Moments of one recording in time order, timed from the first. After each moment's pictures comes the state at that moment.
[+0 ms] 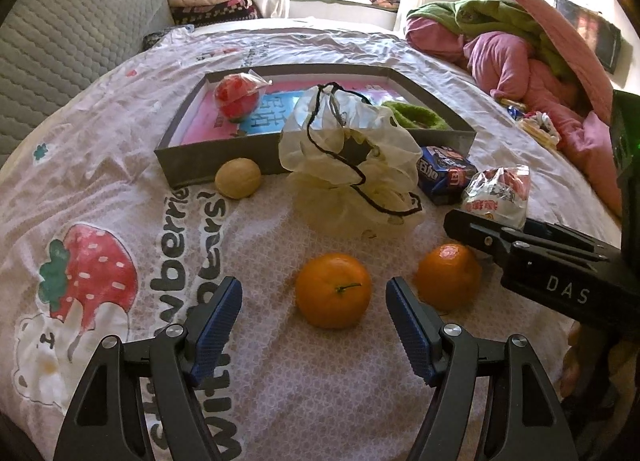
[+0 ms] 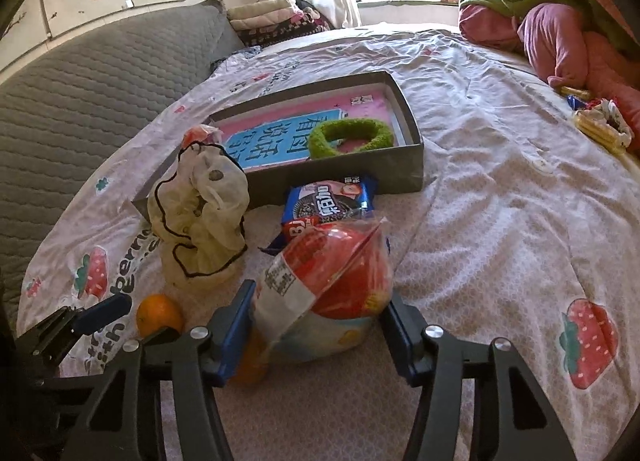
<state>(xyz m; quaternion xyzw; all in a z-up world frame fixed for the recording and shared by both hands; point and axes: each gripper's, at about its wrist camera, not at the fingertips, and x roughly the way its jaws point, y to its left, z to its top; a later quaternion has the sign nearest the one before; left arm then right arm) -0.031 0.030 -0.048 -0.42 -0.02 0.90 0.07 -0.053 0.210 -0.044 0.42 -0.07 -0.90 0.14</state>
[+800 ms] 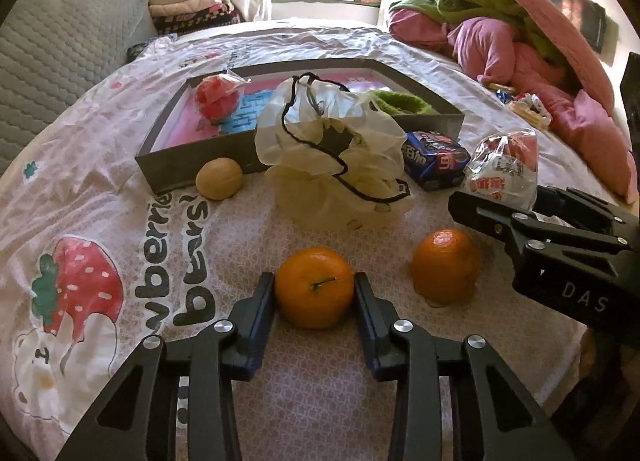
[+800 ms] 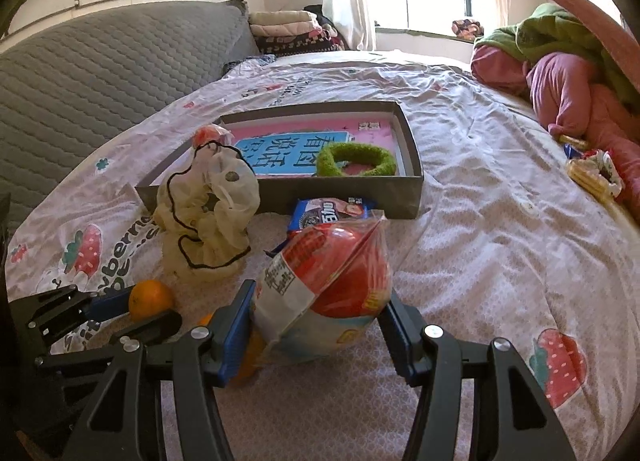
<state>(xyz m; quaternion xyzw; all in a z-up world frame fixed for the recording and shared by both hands) -0.031 0.039 -0.054 -0.42 0.01 0.91 0.08 -0.037 0.201 -0.033 0.37 0.00 -0.92 0.14</state>
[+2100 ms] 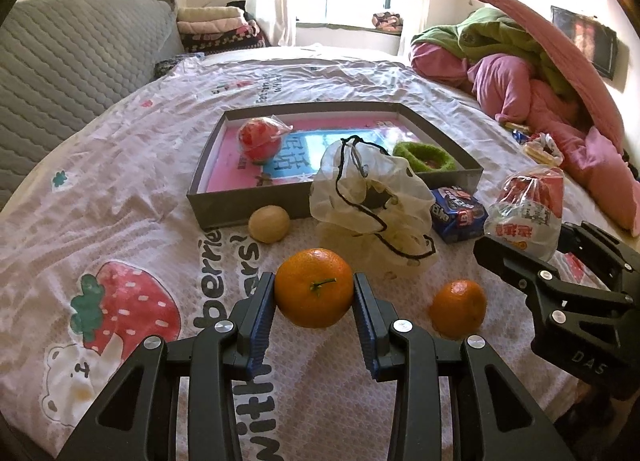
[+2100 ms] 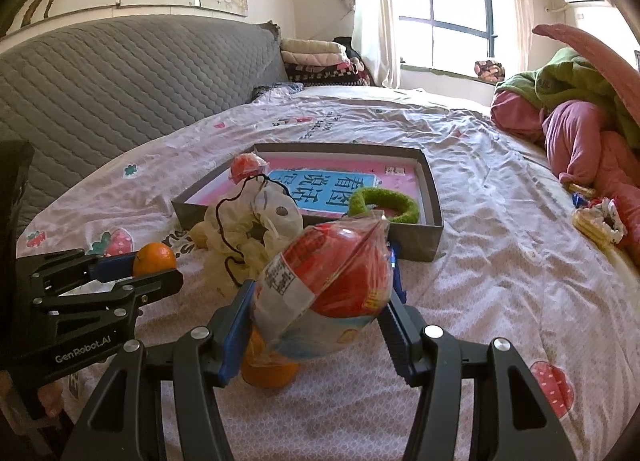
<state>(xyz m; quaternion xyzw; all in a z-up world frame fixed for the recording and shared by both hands) -0.028 0.016 -0.022 -0.37 0.00 0.93 0.05 -0.017 0.188 -0.011 0.31 0.03 -0.93 0.17</state>
